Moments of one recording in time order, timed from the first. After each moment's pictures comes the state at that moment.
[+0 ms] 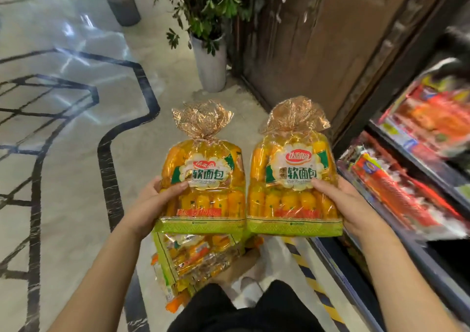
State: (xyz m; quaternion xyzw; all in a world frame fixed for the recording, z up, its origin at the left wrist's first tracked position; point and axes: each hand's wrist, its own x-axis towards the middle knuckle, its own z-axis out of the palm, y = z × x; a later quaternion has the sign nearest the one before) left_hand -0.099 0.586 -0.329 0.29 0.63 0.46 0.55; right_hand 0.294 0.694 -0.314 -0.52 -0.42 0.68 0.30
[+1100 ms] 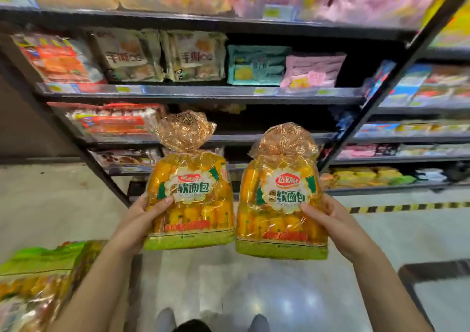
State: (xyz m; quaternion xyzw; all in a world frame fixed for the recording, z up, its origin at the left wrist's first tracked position) left_hand 0.268 0.394 -0.337 0.55 0.36 0.13 0.74; right_hand 0.519 0.070 -0.294 -0.71 -0.10 0.37 0.60
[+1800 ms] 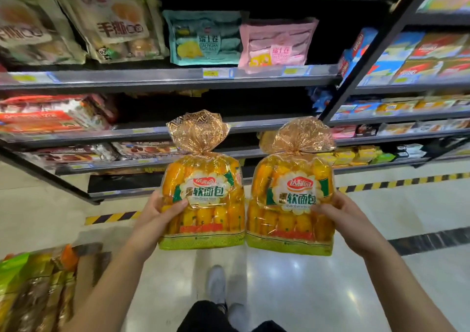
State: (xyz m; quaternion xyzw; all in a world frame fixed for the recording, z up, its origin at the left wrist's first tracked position) left_hand 0.441 0.315 -0.385 0.52 0.40 0.05 0.75; right_hand 0.676 -0.015 -0.340 -0.76 -0.05 0.35 0.54
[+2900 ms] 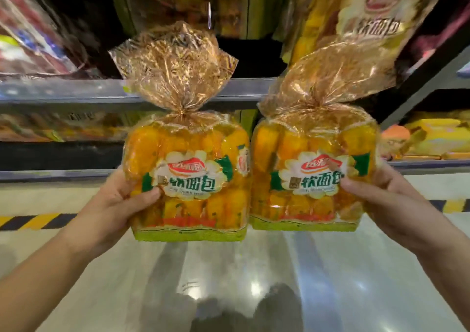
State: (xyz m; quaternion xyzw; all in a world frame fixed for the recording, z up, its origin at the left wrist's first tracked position) left_hand 0.659 0.355 -0.877 0.58 0.32 0.11 0.74; right_hand 0.946 0.042 -0.865 -0.67 -0.19 0.38 0.61
